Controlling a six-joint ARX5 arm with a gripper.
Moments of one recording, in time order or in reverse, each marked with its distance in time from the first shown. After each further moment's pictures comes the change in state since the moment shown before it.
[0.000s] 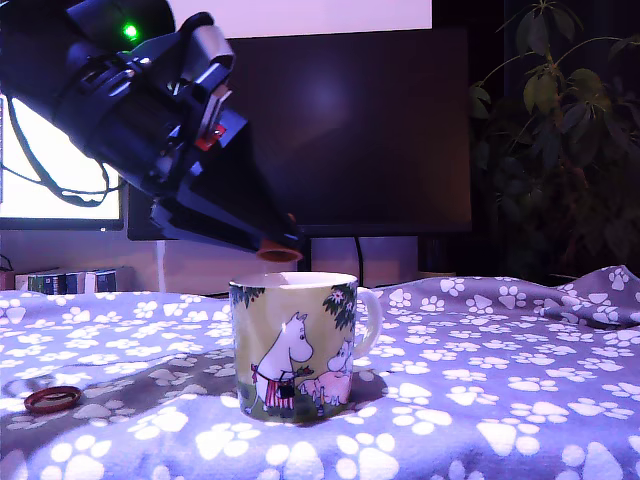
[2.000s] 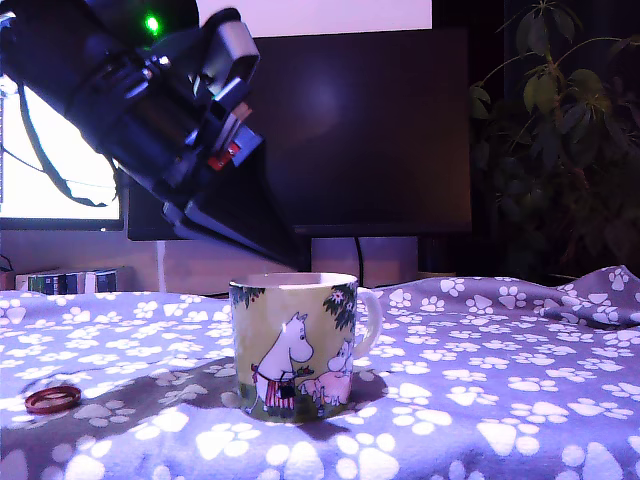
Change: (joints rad) arm -0.071 -0.023 0.000 -0.022 -0.140 0.042
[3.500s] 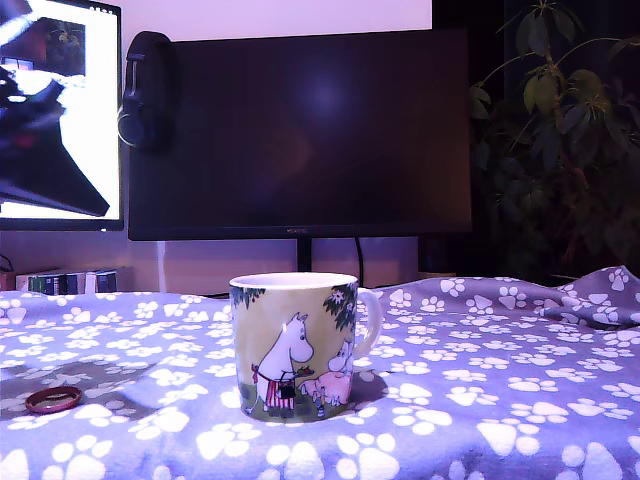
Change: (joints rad) arm 0.386 -0.470 -0.367 0.209 -0.147 -0.076
